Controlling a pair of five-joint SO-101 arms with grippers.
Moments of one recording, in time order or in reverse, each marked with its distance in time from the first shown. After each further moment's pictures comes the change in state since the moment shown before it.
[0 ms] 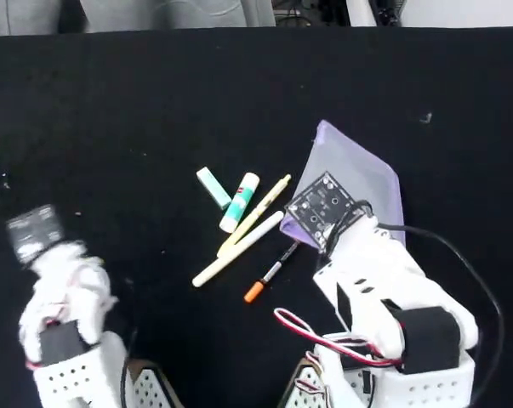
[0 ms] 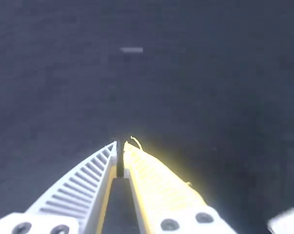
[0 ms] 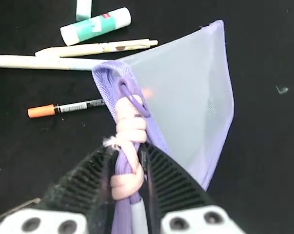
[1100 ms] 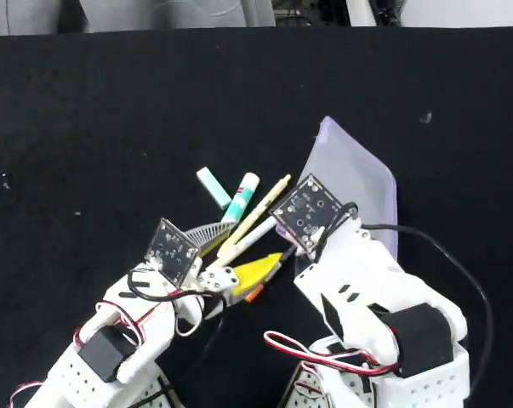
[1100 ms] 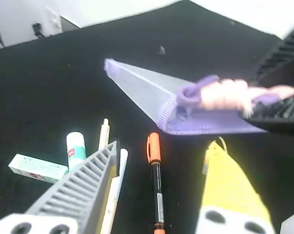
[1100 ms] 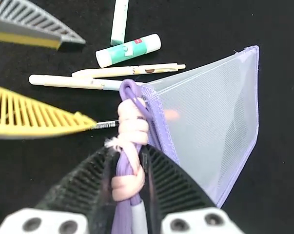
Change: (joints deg) left arm 52.5 0.0 -2.2 -31.1 -0.1; right arm -9.6 0.2 0.1 -0.4 -7.3
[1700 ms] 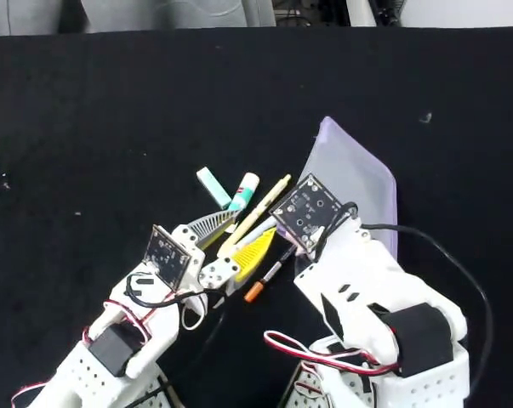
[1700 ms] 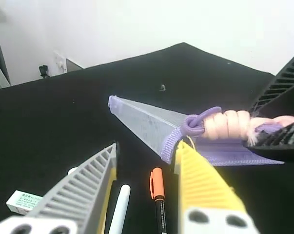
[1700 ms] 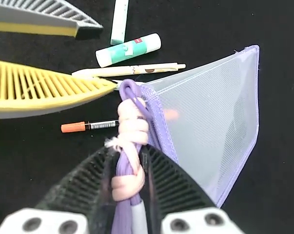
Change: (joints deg) left arm -0.4 0.0 6.6 -14.7 0.0; right arm 0.0 0.0 0.0 0.0 0.0
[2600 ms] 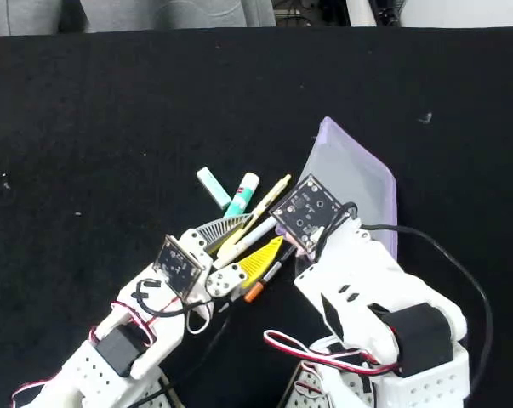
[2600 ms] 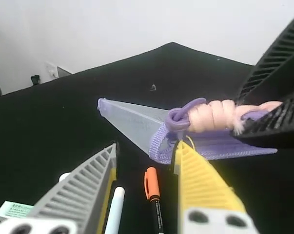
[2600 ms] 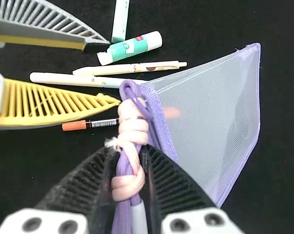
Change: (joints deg) left arm 2.5 0.1 3.5 -4.7 -3.3; right arm 0.0 0.1 0.0 0.5 0.0
